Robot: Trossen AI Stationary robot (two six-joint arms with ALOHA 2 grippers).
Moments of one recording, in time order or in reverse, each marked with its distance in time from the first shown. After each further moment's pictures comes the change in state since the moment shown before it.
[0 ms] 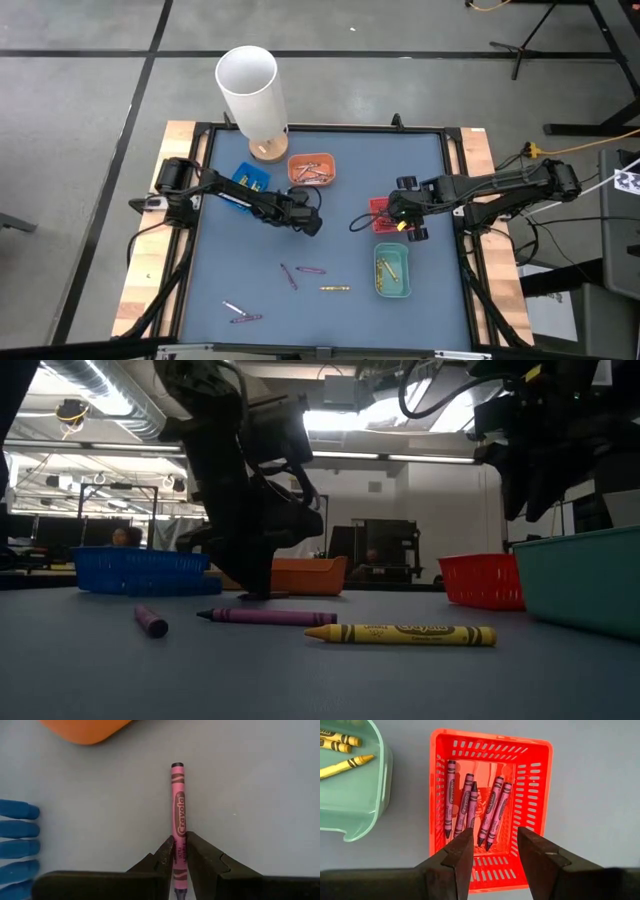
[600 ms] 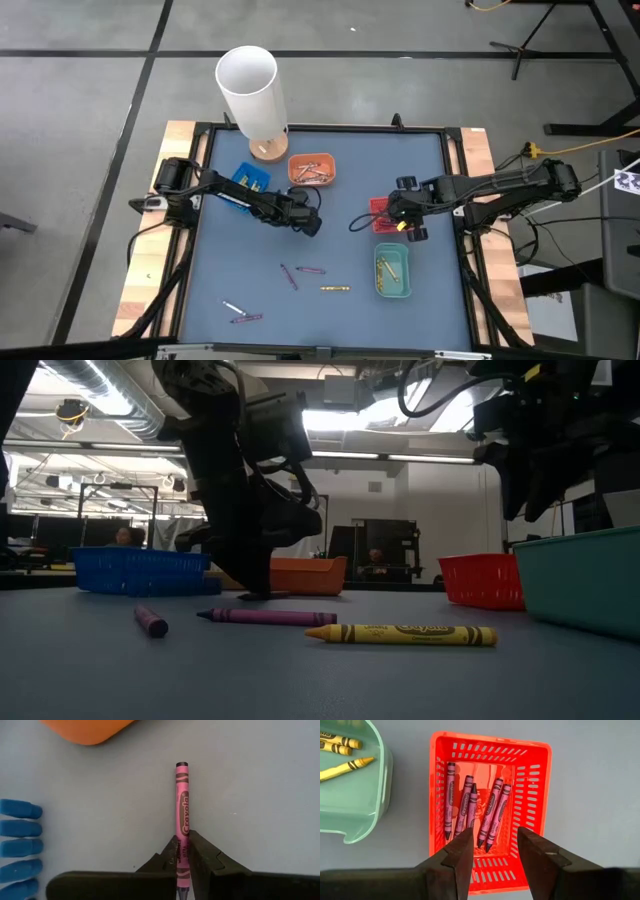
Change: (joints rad) left arm -0.004 -0.006 -0.005 0.018 -0.002 0.010; right arm 0.000 0.000 0.000 0.006 0.000 0.000
